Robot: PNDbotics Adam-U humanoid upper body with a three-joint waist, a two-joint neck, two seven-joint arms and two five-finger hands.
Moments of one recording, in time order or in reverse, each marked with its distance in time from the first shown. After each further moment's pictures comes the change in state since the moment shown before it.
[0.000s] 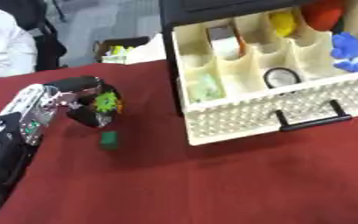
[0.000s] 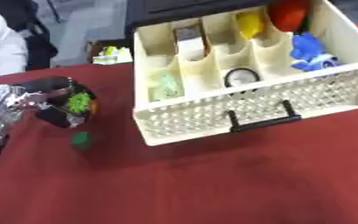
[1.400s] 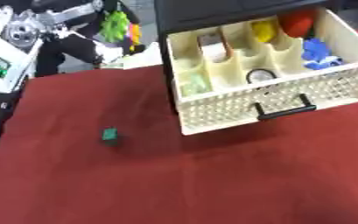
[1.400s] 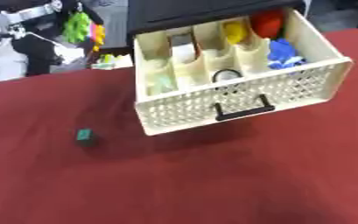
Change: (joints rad) left arm -0.088 -0.001 -0.068 -0.407 0.426 0.099 -0.114; right arm 0.044 -0.038 -0.006 0.000 -0.060 0.047 -0.025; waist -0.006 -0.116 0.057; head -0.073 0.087
